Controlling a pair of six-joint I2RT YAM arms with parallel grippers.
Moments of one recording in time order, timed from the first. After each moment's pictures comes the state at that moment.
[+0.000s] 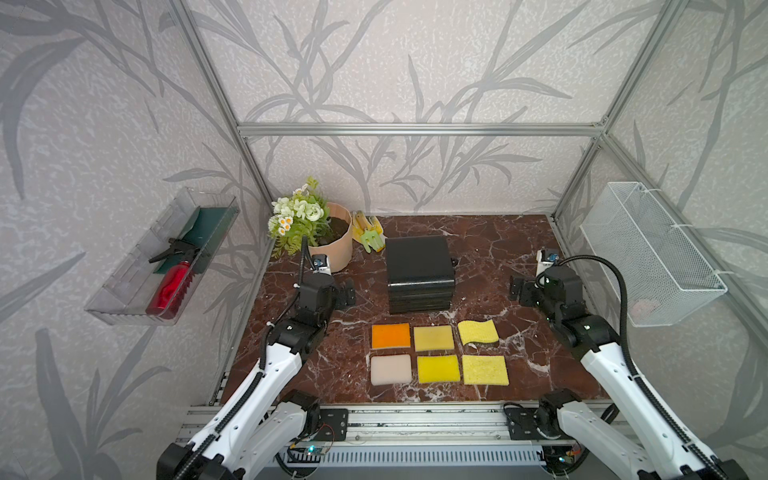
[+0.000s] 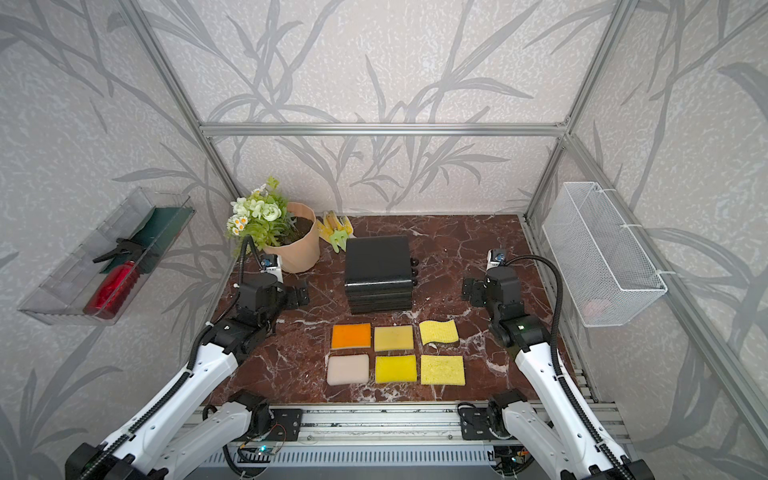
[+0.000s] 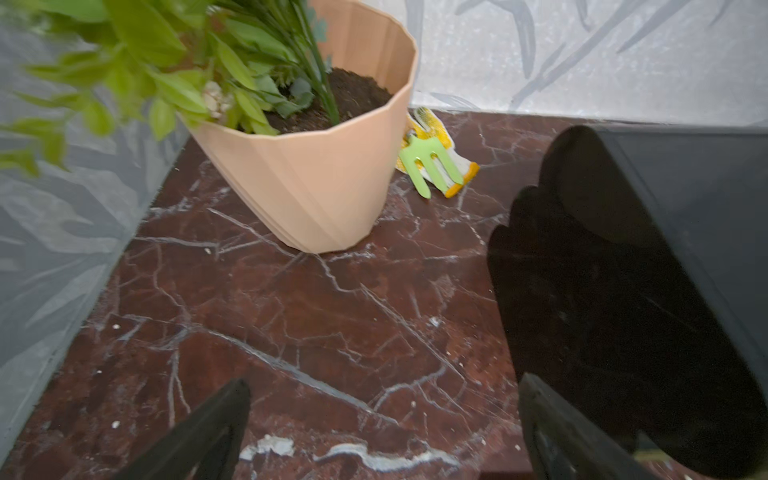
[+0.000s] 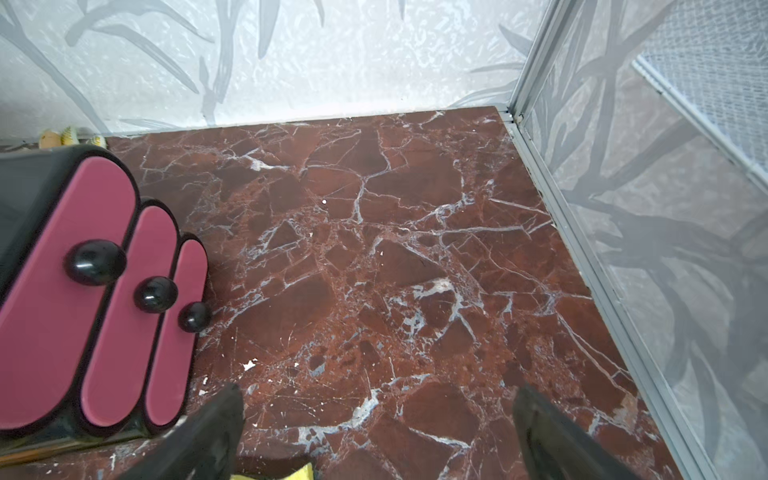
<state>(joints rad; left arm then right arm) -0.29 0.88 0.63 -0.27 -0.33 -0.22 0.23 0.85 0.74 -0.45 0.26 0.20</state>
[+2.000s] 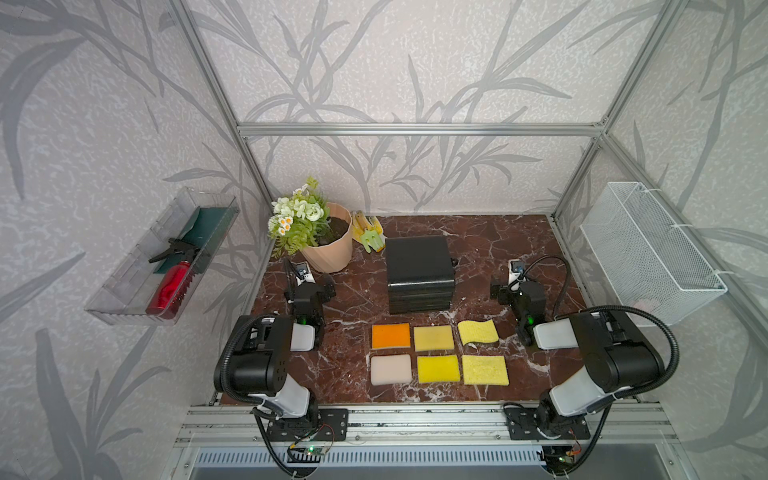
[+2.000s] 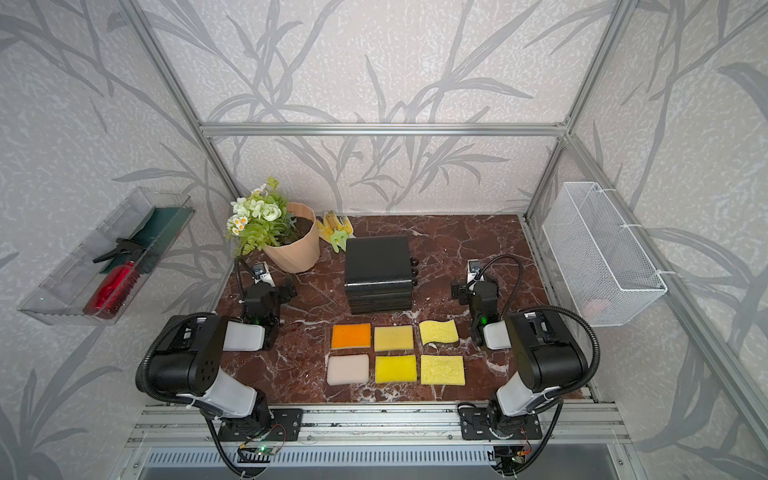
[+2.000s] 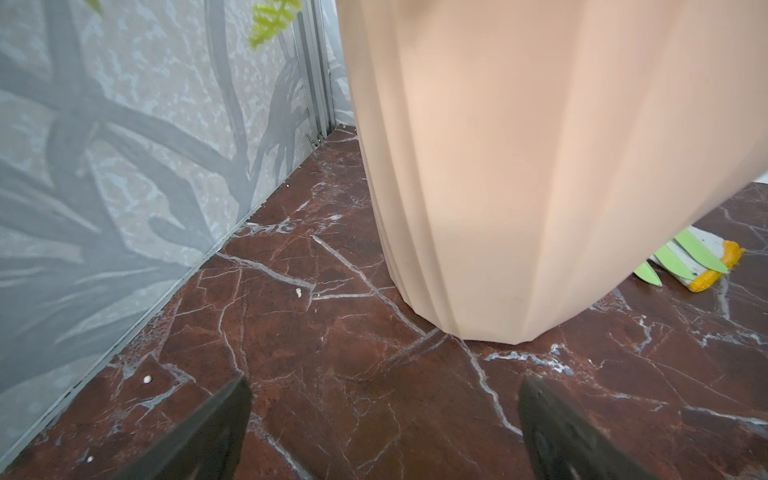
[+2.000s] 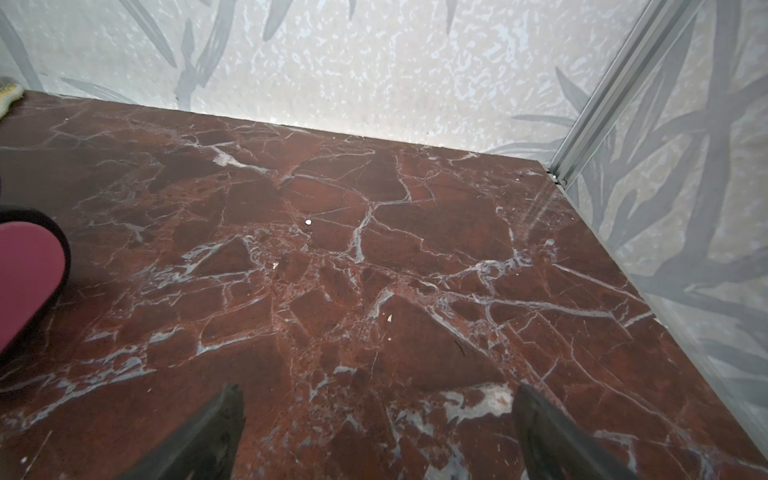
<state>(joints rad) 0.02 1.57 0.35 0.91 -0.32 -0.09 0.14 1.61 0.36 0.93 0.18 -0.07</state>
